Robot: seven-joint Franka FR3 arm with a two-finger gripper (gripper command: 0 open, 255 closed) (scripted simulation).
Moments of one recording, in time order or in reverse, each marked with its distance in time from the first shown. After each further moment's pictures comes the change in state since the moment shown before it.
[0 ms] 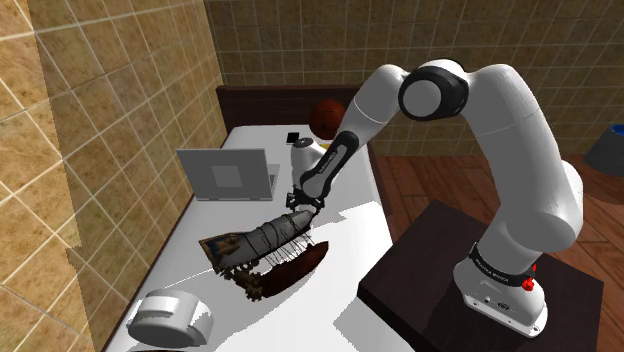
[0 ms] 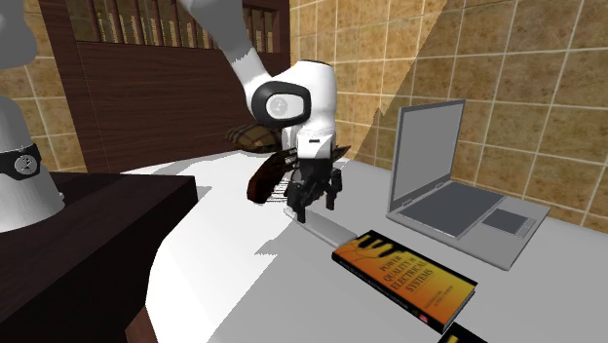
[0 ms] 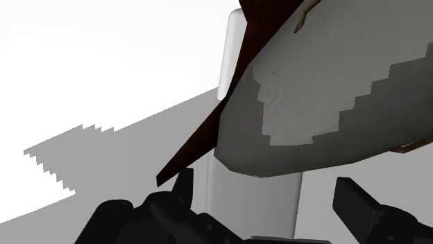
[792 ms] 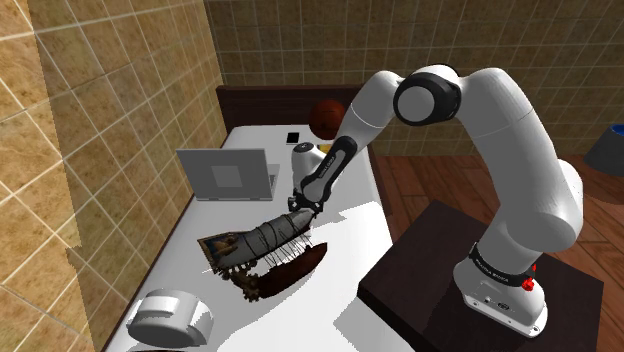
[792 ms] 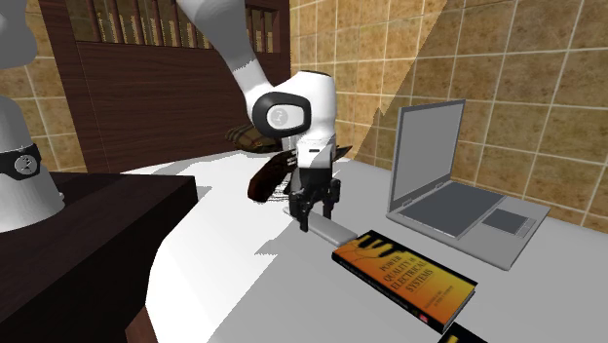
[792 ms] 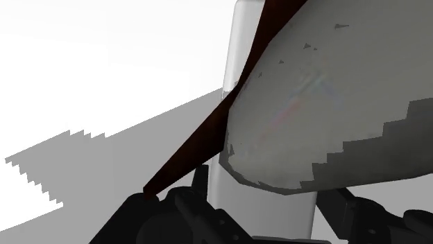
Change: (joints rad) arm 0.005 0.045 -0.010 0.019 -0.006 0.021 0.003
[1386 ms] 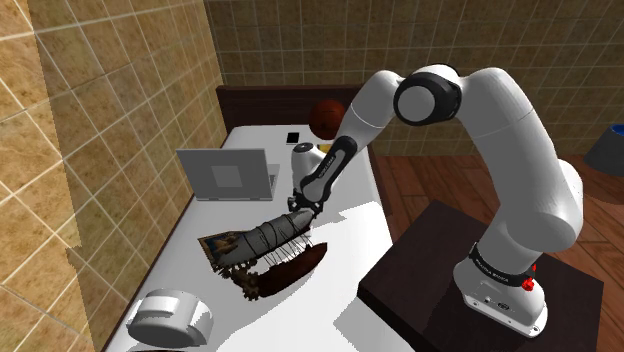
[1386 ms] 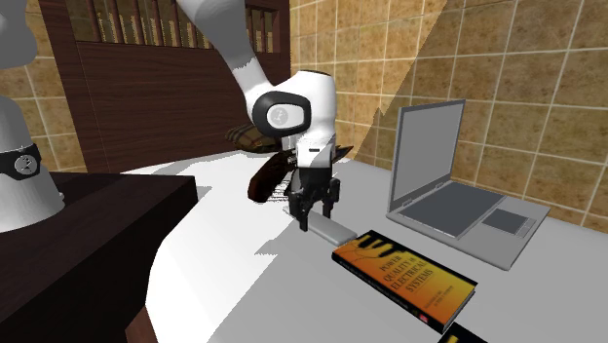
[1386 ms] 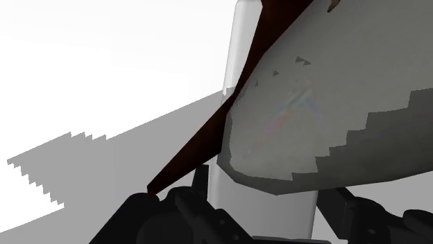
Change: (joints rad) arm 0.001 -0.002 0.002 -0.001 0.001 -0.006 0.000
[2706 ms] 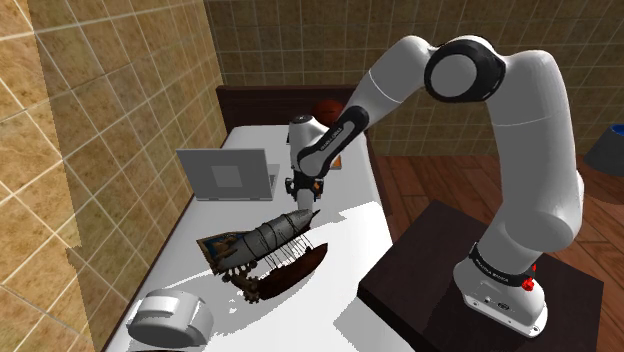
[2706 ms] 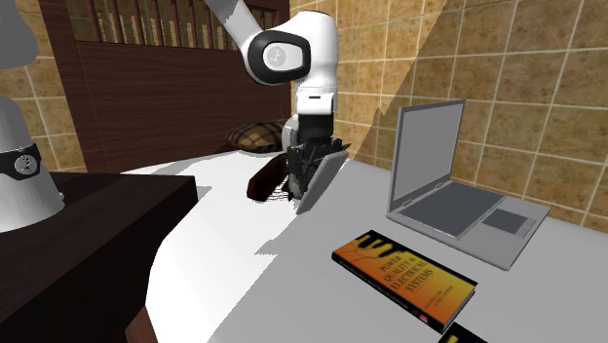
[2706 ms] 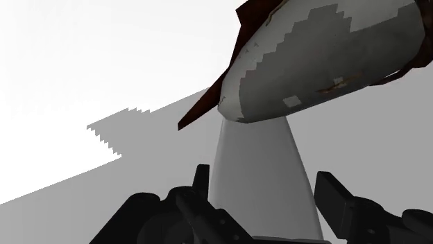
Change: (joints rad) arm -0.033 -0.227 0.045 -0.070 0.041 -0.160 -0.028
